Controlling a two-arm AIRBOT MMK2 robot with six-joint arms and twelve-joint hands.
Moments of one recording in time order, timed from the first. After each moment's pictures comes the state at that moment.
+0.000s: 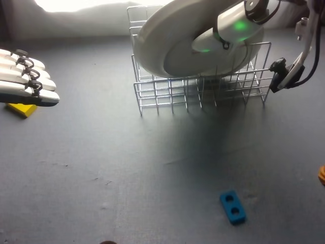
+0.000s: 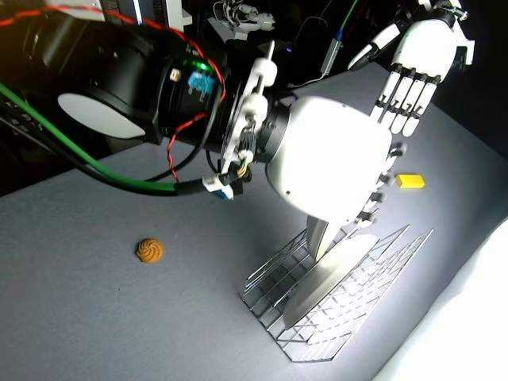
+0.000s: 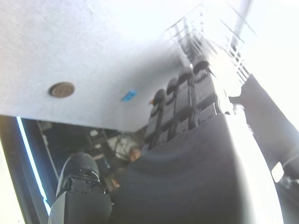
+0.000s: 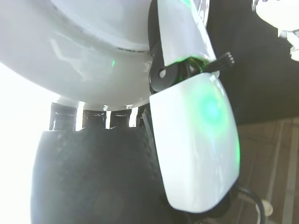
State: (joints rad) left arm 0.34 -0.67 1.37 1.89 -1.01 -0.54; right arm -0.25 -1.12 1.13 0.32 0.15 -0.71
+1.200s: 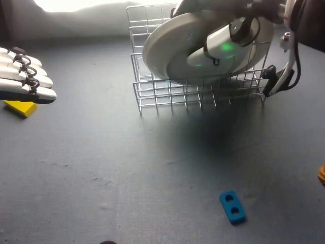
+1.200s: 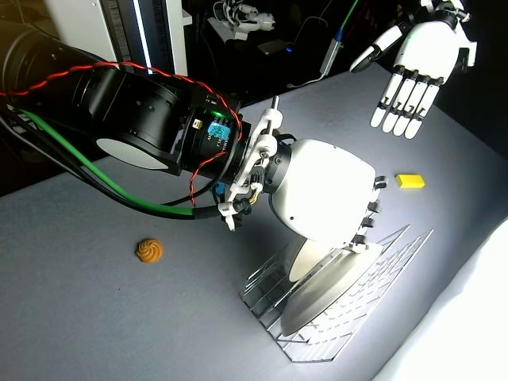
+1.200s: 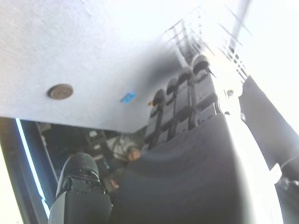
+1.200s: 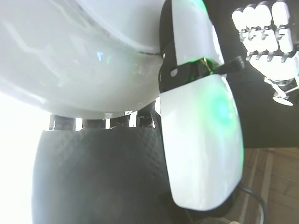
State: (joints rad) left arm 0.34 -0.68 1.39 1.89 -1.02 -0.54; right arm -0.35 -1.21 1.21 0.34 0.23 -0.91
